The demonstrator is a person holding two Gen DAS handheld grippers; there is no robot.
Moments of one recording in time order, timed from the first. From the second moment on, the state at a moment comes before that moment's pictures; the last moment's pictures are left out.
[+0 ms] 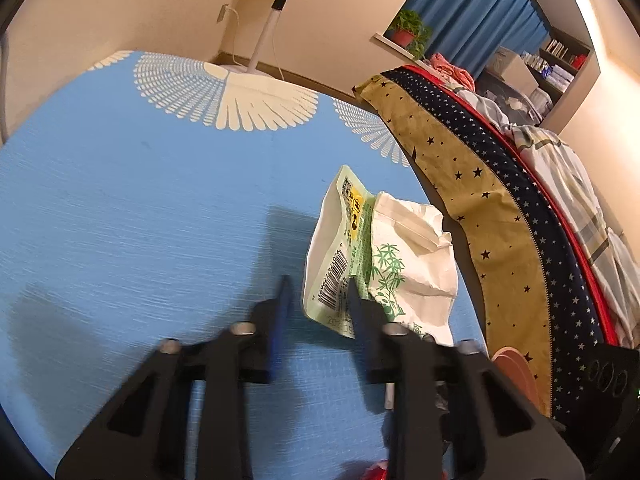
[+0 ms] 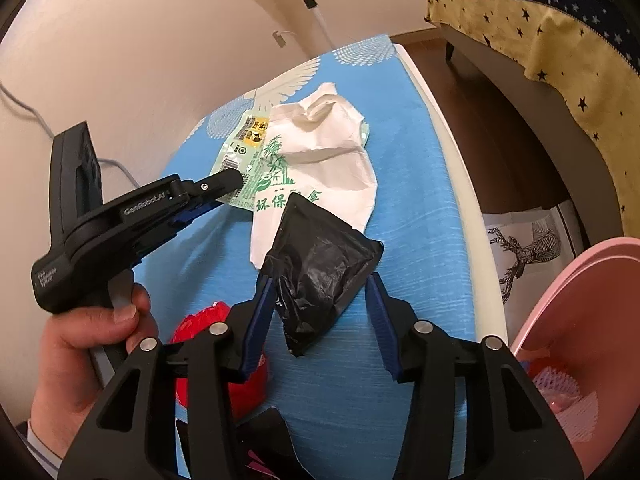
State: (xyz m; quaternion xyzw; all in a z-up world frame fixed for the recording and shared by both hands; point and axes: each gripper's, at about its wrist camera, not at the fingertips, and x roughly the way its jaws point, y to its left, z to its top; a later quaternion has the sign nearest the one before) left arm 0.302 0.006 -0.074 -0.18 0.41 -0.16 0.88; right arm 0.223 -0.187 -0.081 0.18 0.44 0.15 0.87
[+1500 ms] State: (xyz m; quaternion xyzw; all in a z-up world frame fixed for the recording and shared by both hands) left arm 0.089 0.047 0.046 -0.10 0.31 -0.03 0.95; right arm 0.099 -0.205 0.033 0.10 0.32 0.15 0.93
